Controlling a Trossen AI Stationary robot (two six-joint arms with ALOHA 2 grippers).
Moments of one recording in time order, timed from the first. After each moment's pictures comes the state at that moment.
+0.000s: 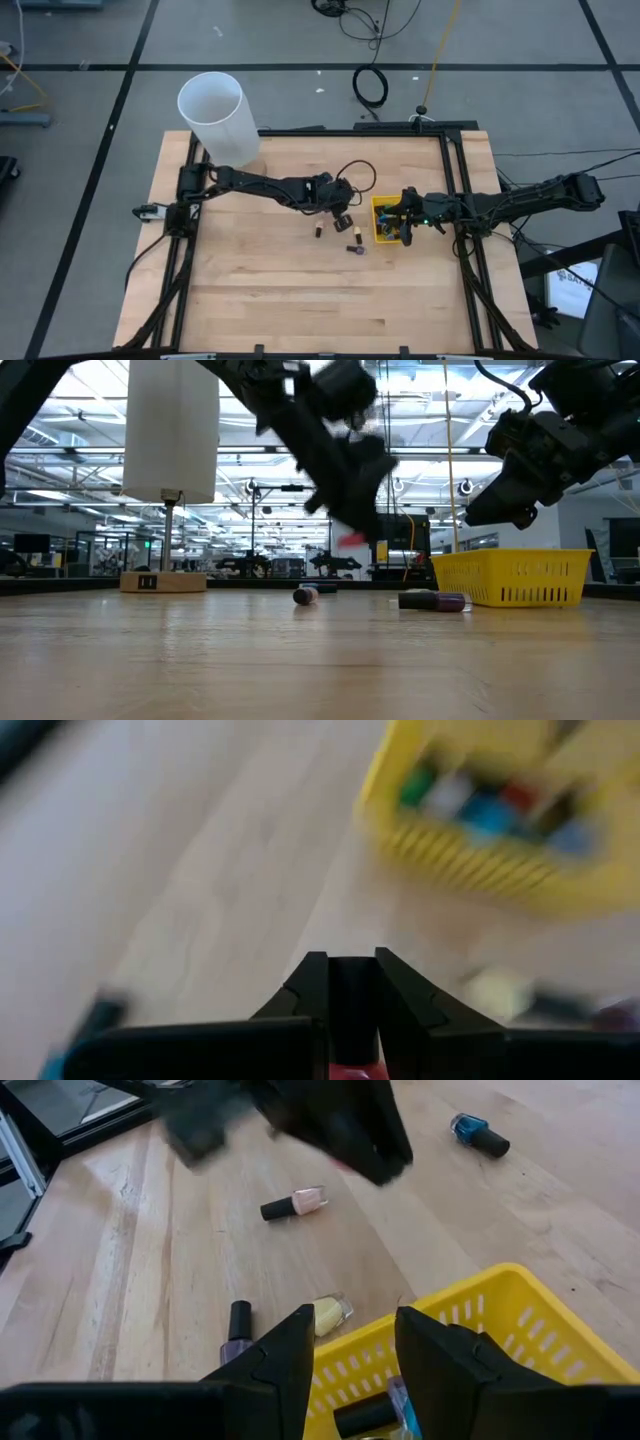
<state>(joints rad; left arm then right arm) 0.06 2.03 1.46 -0.25 -0.21 -0.22 0.04 0.82 0.24 0.11 0.13 0.43</state>
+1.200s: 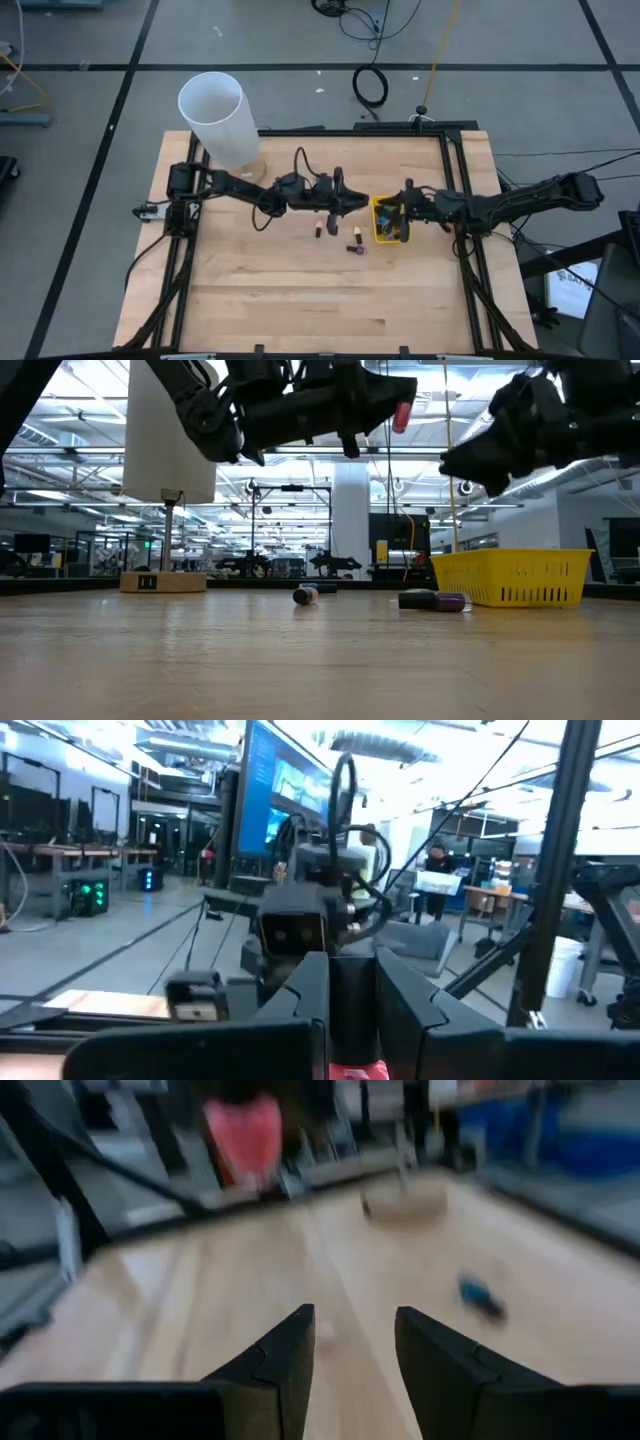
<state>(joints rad) 0.07 1.97 1.07 1.18 0.21 -0.15 0.04 0.86 0.17 0.57 0.18 0.21</state>
